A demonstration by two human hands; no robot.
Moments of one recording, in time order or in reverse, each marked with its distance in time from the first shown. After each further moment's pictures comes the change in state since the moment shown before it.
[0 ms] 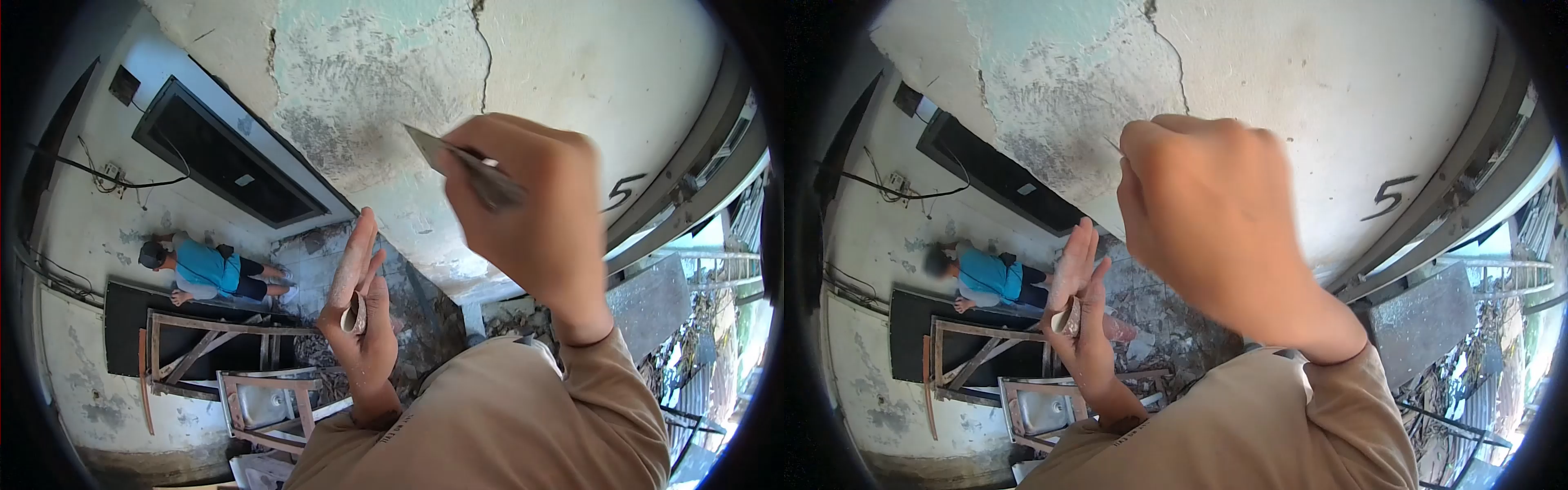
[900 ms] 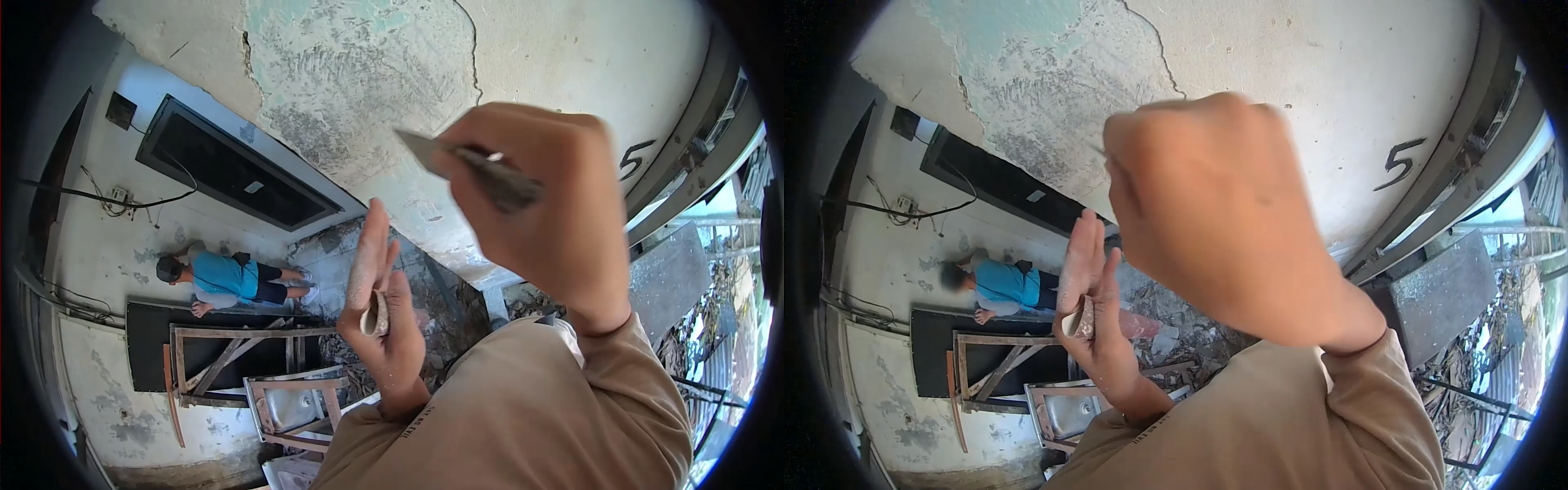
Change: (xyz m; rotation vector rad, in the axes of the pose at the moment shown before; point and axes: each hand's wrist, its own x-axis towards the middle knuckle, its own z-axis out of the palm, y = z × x) left_hand -0.005 0.005 0.009 0.023 0.017 0.014; right_hand -0.012 -0.005 -0.006 0.042 0.025 0.029
